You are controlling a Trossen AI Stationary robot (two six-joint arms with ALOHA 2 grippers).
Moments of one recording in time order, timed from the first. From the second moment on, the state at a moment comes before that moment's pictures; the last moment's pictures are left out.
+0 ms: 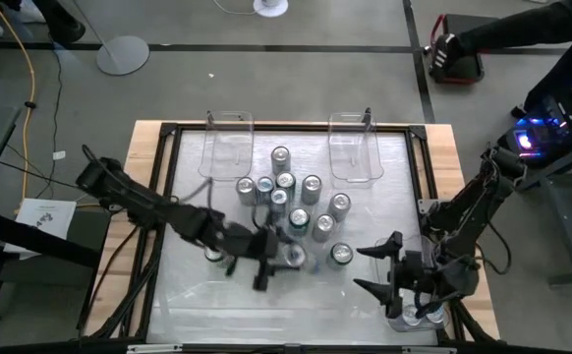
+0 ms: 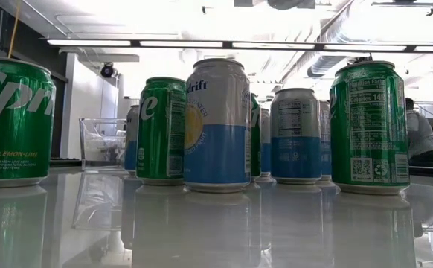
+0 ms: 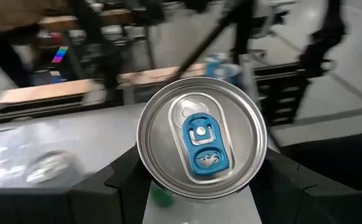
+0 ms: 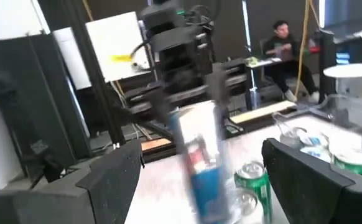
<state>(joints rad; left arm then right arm) -0.44 1.59 1.28 -0.04 -0.27 -0.02 1.00 1.29 0.82 0.55 1.18 0.18</state>
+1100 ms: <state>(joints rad) -0.46 2.07 1.52 -0.12 -0.25 -0.18 0.92 1.42 0.82 0.15 1.04 0.81</state>
